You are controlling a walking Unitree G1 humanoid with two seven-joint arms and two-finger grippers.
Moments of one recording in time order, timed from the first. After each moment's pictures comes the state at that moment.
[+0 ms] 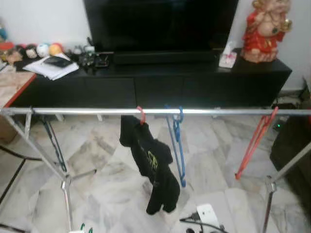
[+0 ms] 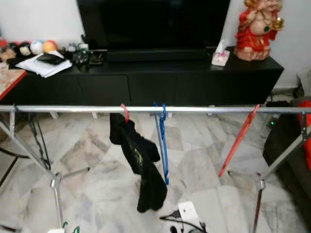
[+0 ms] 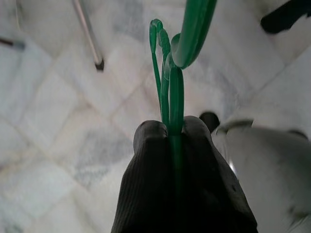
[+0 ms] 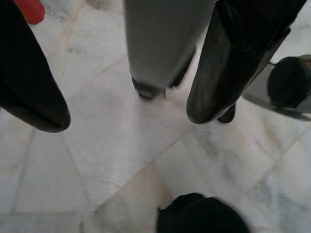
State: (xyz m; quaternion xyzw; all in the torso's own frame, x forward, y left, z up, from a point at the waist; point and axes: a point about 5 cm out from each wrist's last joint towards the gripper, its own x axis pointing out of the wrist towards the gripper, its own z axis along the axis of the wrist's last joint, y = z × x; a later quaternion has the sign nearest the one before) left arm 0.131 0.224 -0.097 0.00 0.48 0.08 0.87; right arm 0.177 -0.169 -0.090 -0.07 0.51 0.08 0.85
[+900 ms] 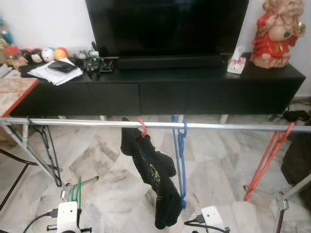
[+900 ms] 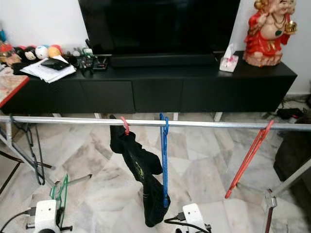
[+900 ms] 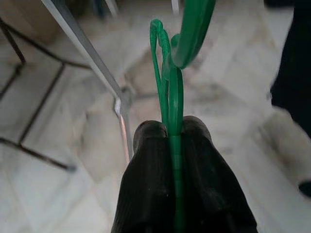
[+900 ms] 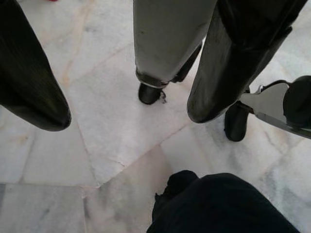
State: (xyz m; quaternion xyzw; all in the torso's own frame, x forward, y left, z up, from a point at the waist) left arm 0.187 0.246 -0.044 0.06 0.23 0.13 0.96; right arm 0.173 -0.176 -0.091 -0.09 0.52 0.08 0.85
